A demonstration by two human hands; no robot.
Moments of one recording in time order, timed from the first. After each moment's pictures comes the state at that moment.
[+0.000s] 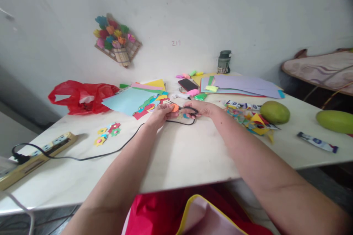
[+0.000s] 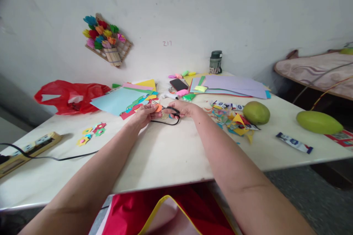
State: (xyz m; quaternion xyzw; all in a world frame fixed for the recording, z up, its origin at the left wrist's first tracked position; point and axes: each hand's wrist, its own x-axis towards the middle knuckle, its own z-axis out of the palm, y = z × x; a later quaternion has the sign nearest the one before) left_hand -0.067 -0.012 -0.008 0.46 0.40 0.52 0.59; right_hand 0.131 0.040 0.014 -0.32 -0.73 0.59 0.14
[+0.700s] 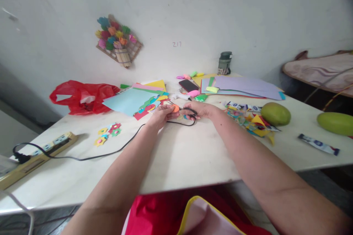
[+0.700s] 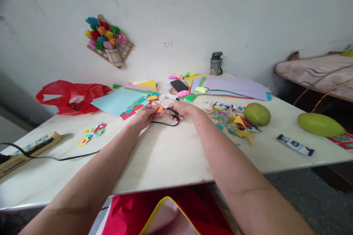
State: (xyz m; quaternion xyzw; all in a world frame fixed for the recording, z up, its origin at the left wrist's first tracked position) left_hand -0.064 -0.011 -0.009 0.44 0.41 0.53 0.60; right_hand 0.127 0.024 0.026 -0.34 -0.75 0.55 0.15
